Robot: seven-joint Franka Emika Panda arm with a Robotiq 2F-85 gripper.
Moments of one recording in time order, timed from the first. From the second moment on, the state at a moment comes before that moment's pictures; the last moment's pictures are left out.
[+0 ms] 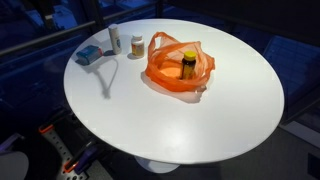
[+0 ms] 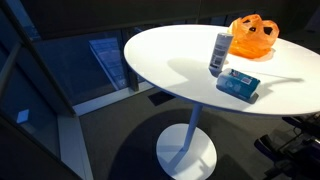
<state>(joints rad) 0.18 -0.66 0.06 -2.68 0.33 1.98 0.05</state>
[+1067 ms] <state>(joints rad) 0.10 -0.33 0.17 -2.45 0.11 2.18 0.23</state>
